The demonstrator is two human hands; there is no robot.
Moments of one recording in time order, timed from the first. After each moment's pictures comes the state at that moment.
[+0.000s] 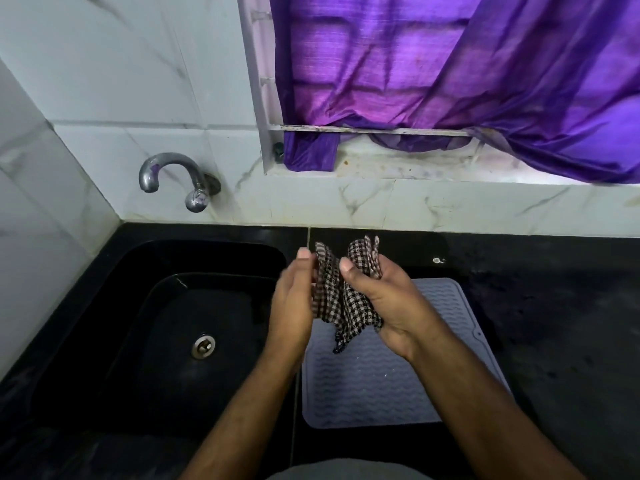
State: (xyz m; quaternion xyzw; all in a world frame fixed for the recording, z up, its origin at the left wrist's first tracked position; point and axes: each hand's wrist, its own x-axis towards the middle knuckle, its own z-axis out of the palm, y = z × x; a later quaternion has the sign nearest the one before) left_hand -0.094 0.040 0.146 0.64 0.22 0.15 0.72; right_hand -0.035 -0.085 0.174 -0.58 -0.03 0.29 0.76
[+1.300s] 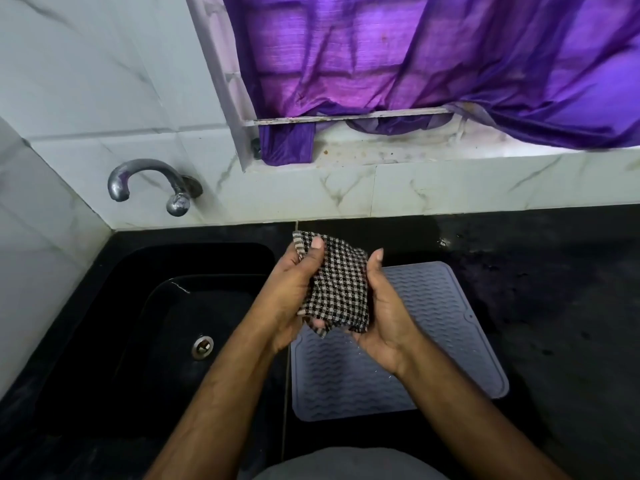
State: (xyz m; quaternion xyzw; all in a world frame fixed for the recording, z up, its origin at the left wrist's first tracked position) left_hand -0.068 0.016 0.167 0.54 0.18 0.02 0.82; right_hand -0.036 -0.118 0.141 -0.39 0.02 0.37 0.84
